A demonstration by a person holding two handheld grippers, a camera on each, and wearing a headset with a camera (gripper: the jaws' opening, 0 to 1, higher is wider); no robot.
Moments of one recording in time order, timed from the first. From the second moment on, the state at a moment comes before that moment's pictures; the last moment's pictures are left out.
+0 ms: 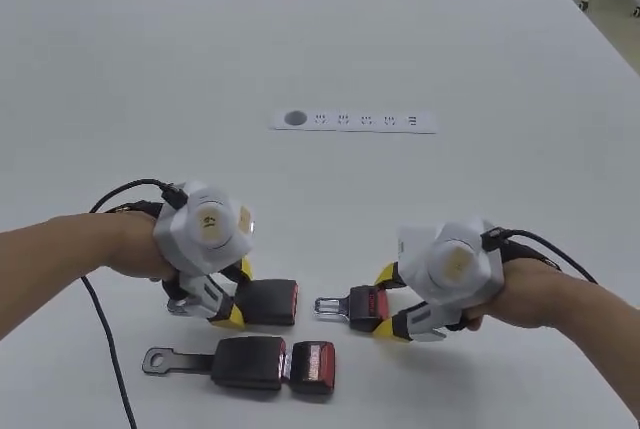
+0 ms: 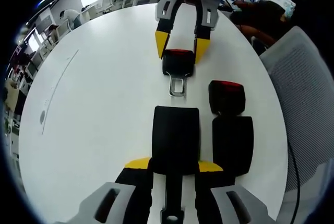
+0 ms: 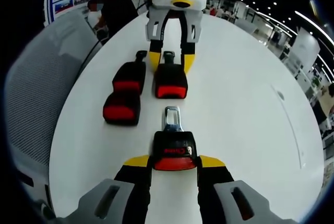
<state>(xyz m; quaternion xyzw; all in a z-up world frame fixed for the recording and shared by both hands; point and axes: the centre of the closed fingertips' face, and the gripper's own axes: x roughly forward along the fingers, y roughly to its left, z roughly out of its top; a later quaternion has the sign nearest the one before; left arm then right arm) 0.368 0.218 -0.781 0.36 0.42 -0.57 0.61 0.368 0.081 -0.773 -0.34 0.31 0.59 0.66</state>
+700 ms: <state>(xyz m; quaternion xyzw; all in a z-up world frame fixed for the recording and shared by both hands) 0.367 0.218 -0.781 0.36 0.43 -0.56 0.61 0.368 0.101 -0.772 -0.35 0.30 0.60 0.65</state>
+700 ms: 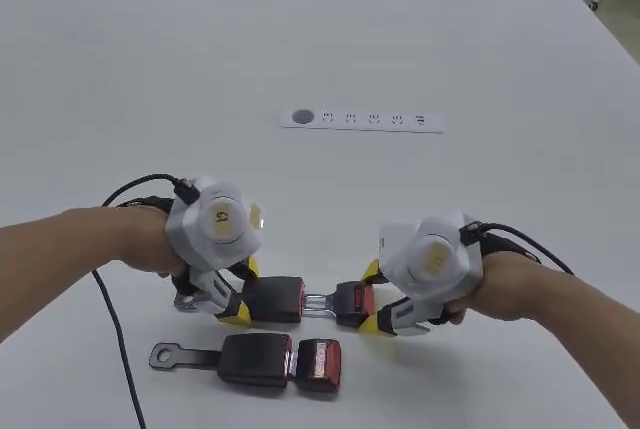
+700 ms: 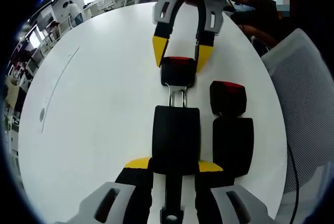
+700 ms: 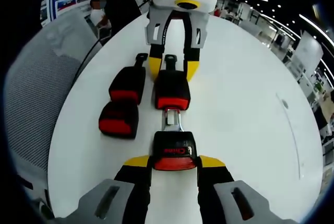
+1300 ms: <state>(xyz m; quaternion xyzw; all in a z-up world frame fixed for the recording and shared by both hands) 0.367 0.219 -0.780 0.36 0.42 -0.56 0.61 0.365 0.118 -0.771 -0.36 0.29 0.60 0.66</state>
